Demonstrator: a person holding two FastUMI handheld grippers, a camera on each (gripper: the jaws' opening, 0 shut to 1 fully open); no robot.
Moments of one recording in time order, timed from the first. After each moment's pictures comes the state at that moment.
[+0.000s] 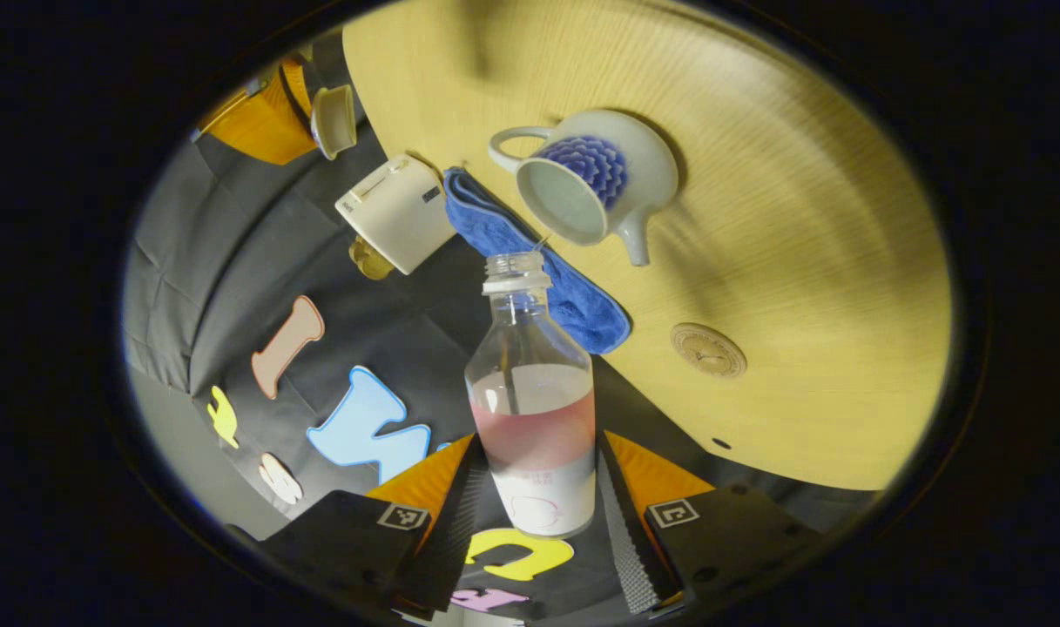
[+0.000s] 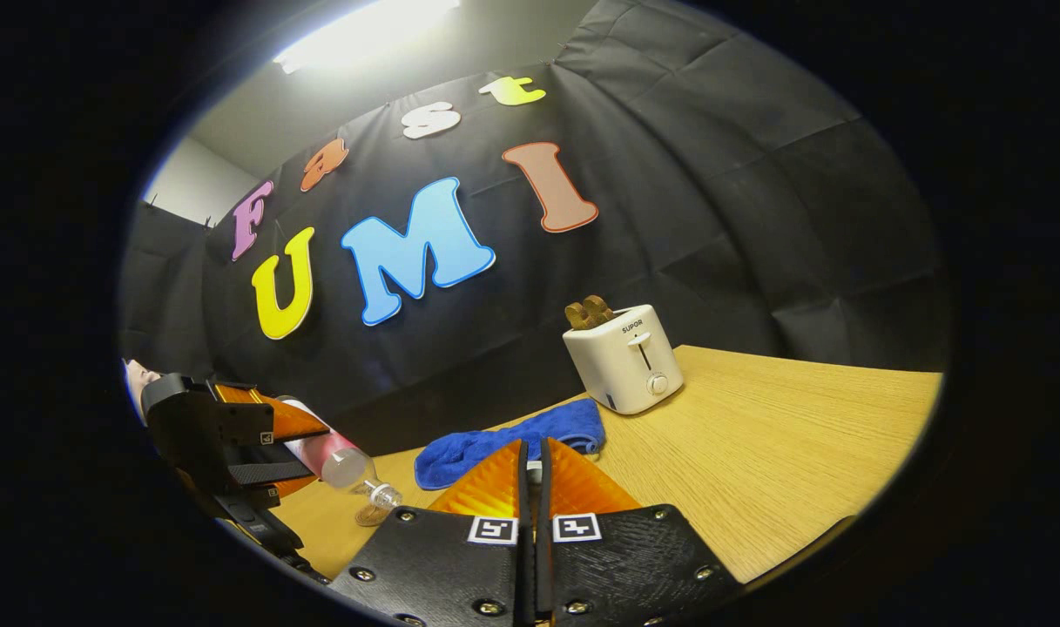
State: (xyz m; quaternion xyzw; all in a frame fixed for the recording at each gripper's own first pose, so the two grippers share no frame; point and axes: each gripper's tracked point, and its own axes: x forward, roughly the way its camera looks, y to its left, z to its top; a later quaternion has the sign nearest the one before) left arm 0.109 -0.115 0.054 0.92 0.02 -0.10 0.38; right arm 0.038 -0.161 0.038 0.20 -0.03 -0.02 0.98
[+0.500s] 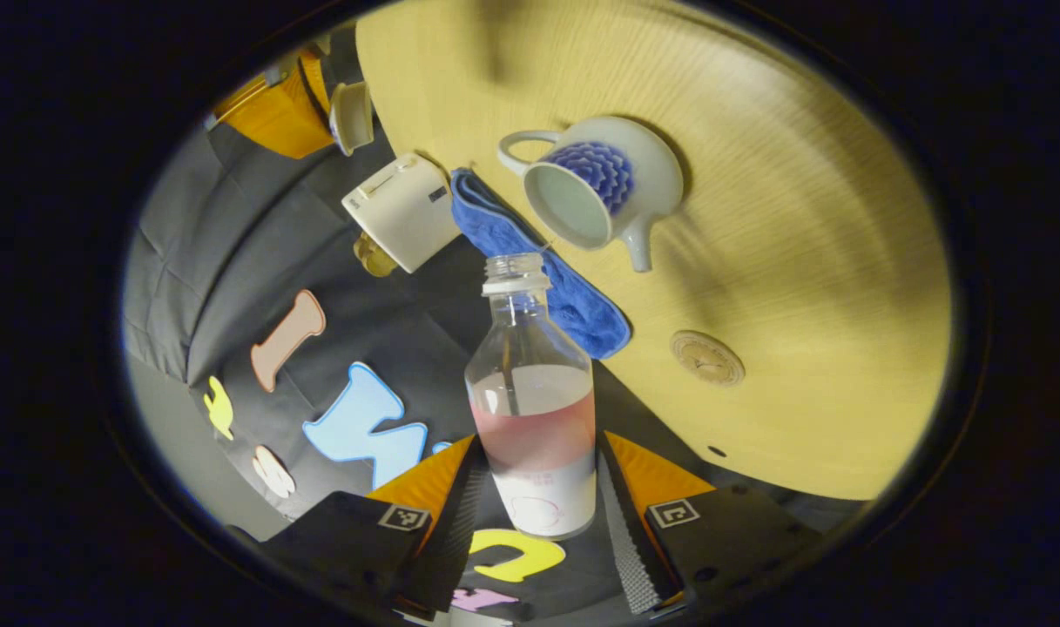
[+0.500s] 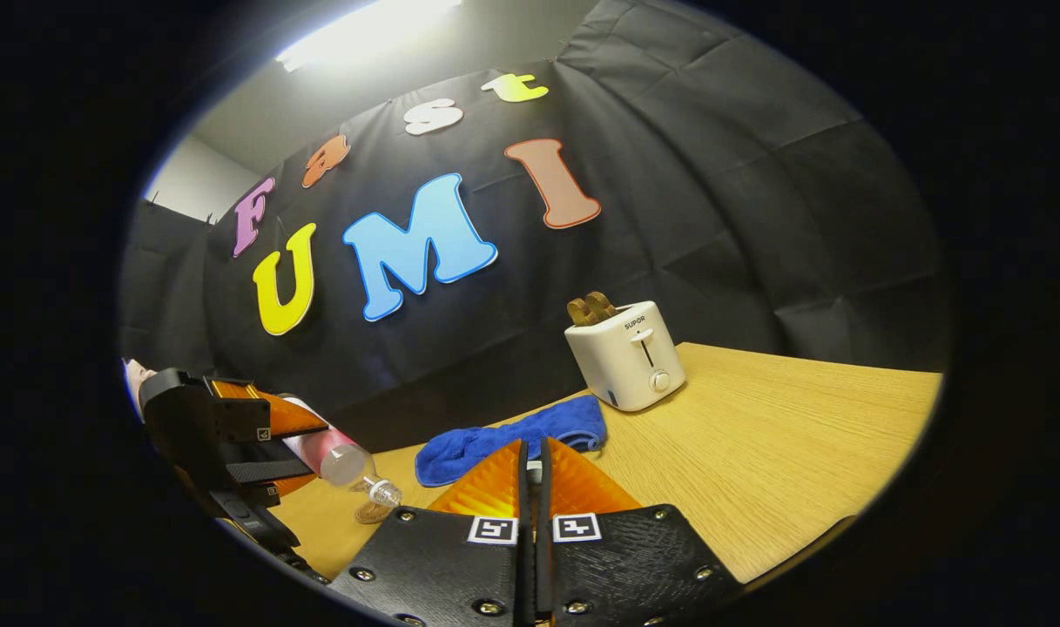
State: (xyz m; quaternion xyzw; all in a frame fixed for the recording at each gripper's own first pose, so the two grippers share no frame) left arm 0.107 -0.116 0.050 0.90 0.01 -0.12 0.42; right arm 0.038 -0.158 0.036 0.20 -0.02 -0.02 0.98
